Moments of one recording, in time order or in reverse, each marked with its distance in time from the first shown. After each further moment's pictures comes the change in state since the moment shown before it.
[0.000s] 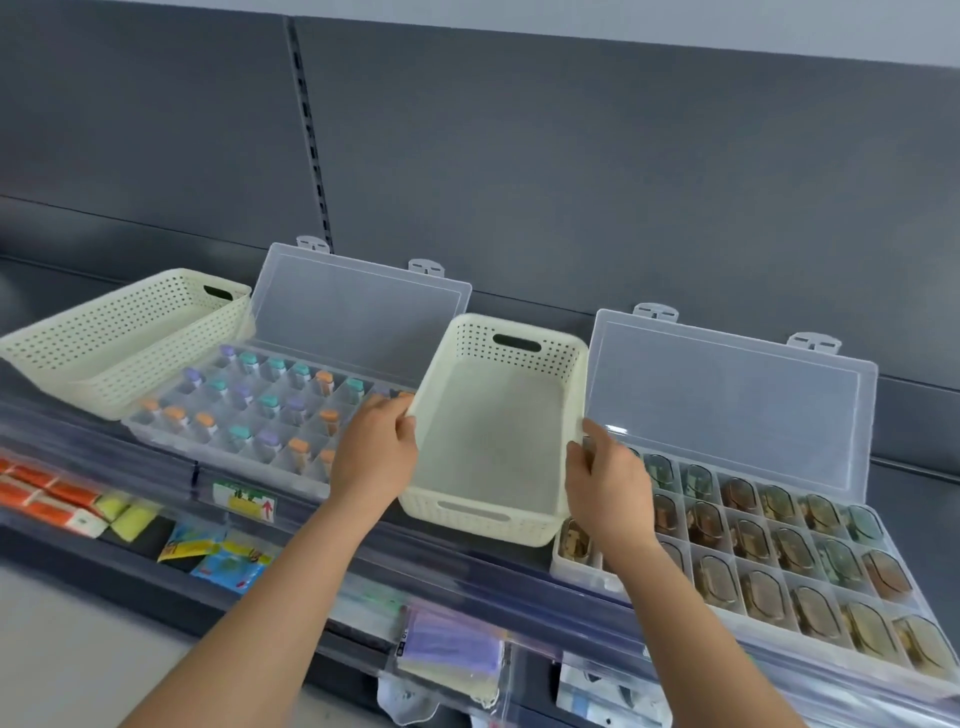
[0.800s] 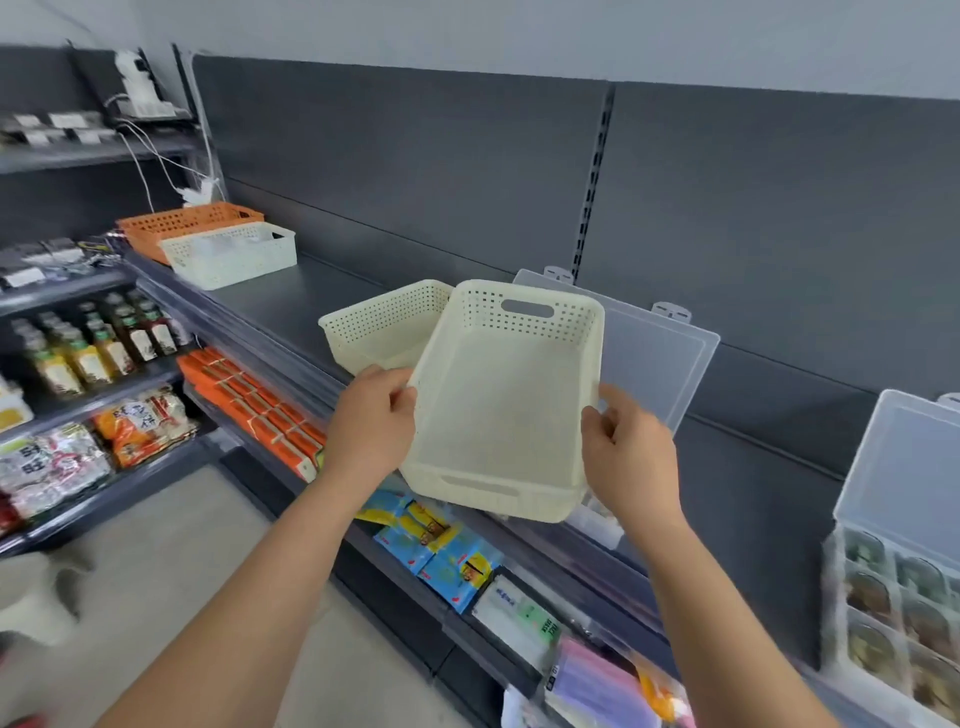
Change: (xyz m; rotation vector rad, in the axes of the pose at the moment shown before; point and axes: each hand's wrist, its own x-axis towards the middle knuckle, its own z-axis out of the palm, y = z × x) left_hand -0.031 -0.143 -0.200 -0.010 0.322 -0.140; right_hand -0.035 -0.206 0.096 0.210 -0.053 -0.350
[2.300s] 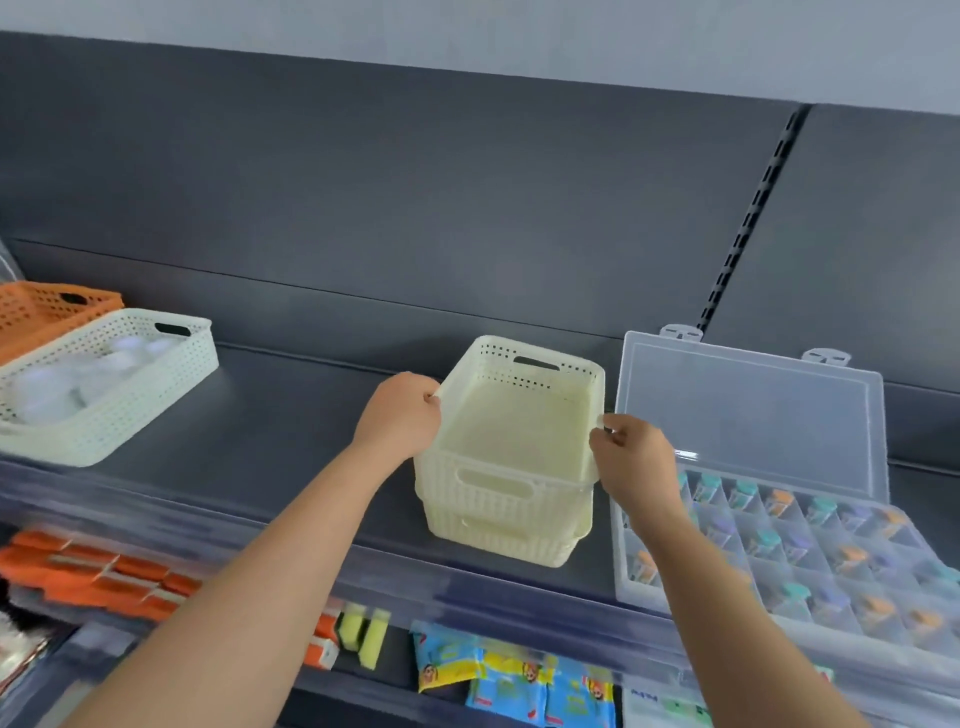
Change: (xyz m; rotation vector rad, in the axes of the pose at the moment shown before) left_hand 0.363 -0.227 -0.005 -0.049 -0.567 0.121; right_hand 0.182 -0.141 0.284 -0.036 0.193 0.520
